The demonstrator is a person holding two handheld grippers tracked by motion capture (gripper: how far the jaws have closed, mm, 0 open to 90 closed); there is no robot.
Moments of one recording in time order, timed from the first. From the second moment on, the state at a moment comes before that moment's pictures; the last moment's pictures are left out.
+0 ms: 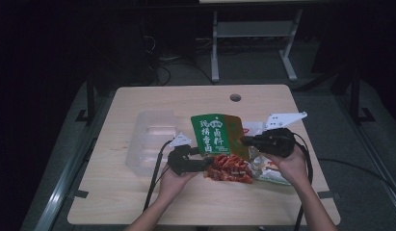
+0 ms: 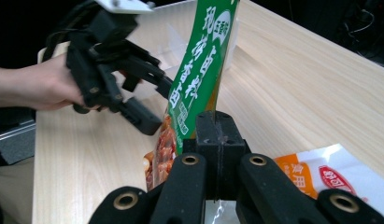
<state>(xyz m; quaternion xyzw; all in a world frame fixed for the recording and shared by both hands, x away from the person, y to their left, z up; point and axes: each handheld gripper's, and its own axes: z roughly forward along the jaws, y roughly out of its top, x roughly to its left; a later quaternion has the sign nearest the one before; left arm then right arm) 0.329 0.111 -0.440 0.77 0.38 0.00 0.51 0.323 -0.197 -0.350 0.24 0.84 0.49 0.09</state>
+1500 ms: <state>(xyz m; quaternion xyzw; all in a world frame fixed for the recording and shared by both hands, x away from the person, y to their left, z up) 0.287 0.122 -0.420 0.81 0.30 0.08 0.50 0.316 -0.187 -0.371 0.26 0.84 0.48 0.00</state>
